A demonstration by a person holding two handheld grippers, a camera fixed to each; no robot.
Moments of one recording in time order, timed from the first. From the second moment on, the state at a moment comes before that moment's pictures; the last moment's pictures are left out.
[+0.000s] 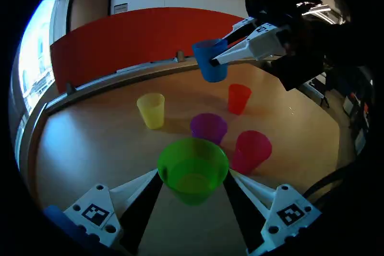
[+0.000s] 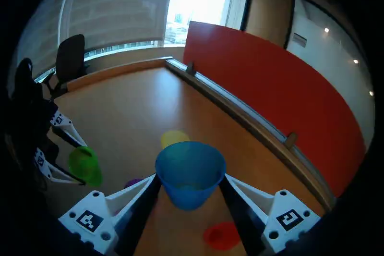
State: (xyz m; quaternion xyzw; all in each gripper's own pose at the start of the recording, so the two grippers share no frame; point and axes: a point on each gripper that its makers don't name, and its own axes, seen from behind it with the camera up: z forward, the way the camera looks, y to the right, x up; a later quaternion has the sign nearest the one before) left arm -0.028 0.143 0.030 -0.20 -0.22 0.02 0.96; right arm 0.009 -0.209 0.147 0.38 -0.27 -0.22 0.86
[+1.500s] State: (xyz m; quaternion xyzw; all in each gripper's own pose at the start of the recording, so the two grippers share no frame) left arm -0.078 0.147 0.059 -0.20 -0.26 0.01 0.95; right arm -0.090 -0.218 0.187 0.35 -0.42 -0.23 0.81
